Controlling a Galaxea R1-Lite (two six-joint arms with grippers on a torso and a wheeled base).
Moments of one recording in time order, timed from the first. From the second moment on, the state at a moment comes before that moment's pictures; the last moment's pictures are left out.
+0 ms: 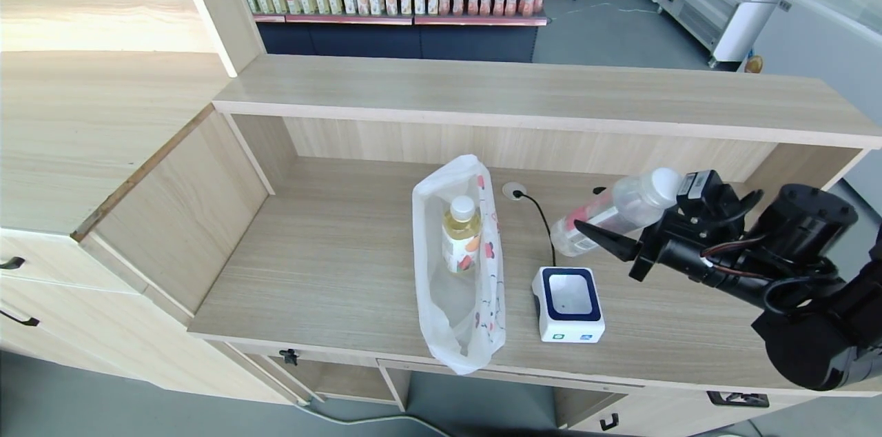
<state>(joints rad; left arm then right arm) 0.00 0.00 0.00 0.00 0.00 0.00 0.16 1.94 -0.55 -1.57 0.74 -0.33</state>
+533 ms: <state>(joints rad) 0.00 0.00 0.00 0.00 0.00 0.00 0.19 1.87 -0.52 -1.57 0.57 -0.13</state>
